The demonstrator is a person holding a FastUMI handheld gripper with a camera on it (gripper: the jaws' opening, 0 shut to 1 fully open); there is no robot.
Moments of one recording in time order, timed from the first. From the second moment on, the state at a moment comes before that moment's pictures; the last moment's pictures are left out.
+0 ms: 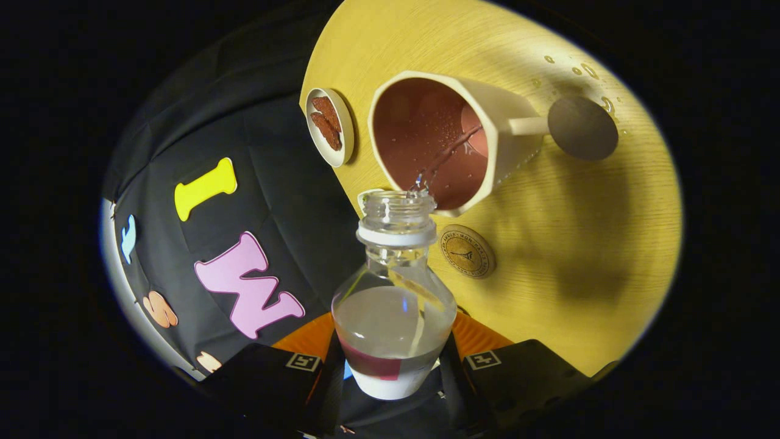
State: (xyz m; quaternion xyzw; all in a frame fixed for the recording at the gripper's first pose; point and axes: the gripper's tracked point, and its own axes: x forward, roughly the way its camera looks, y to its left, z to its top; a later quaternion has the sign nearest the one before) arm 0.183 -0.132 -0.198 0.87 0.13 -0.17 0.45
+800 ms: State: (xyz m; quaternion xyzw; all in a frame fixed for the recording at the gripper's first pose) arm 0.186 -0.151 -0.177 0.91 0.09 -0.18 0.38
